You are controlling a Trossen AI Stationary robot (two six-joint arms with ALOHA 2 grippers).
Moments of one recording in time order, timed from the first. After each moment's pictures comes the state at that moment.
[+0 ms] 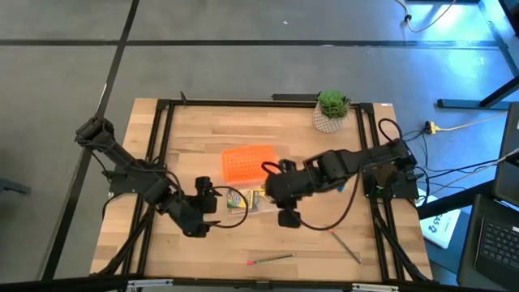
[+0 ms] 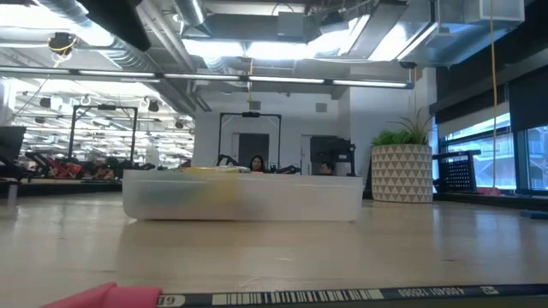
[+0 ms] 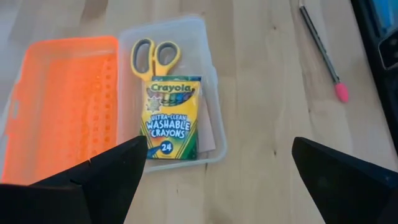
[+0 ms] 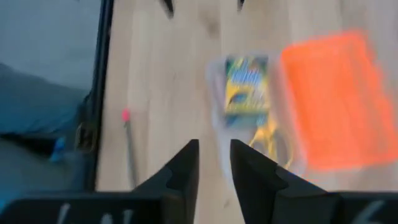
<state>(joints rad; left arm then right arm) -0.65 1.32 1.01 -0.68 -0.50 -0.52 0.34 1.86 2.07 -1.20 0.08 0.34</state>
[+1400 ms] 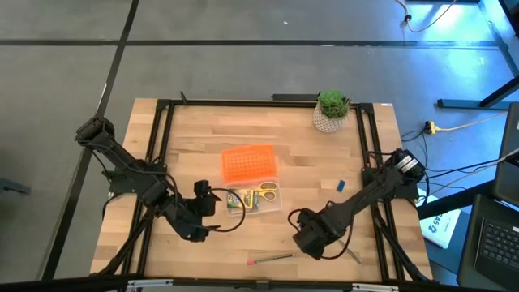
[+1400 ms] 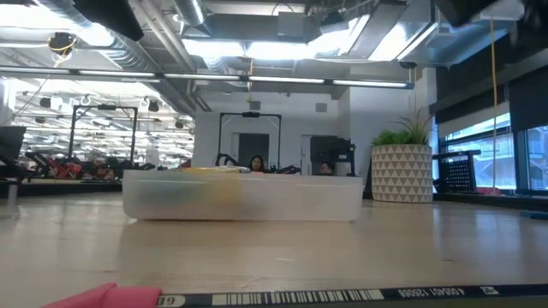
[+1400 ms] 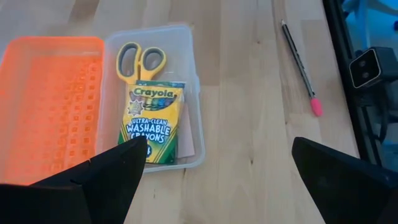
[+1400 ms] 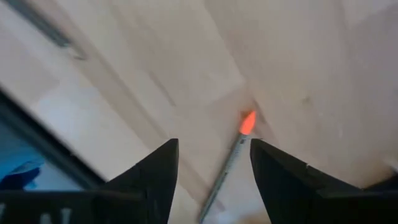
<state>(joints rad) -0.69 1.32 1.01 -0.63 -0.50 -0.60 0.62 1.86 1.49 -1.24 -0.11 1.17</state>
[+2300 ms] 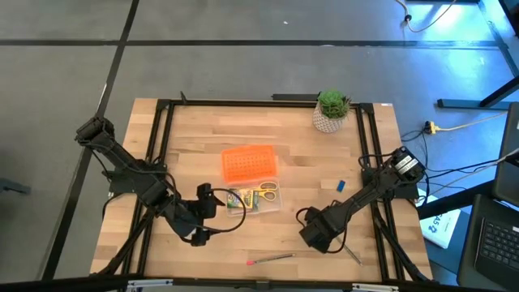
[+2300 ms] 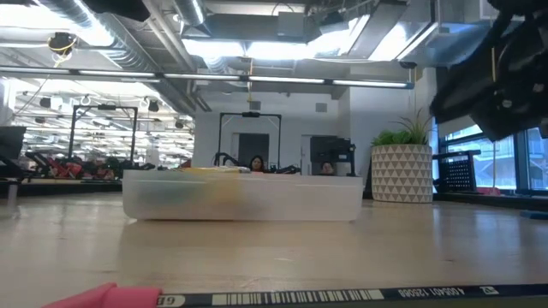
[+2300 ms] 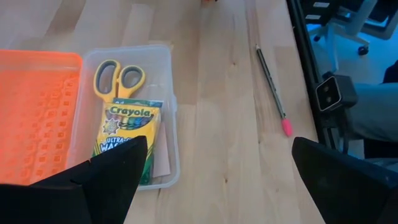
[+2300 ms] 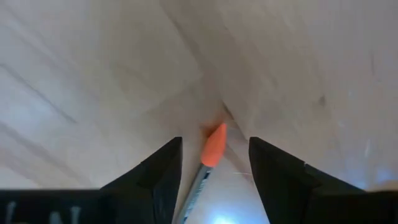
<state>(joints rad) -0.69 1.32 1.02 -0.53 -0.48 -0.60 0.62 1.86 1.12 -0.97 -0.16 1.17</state>
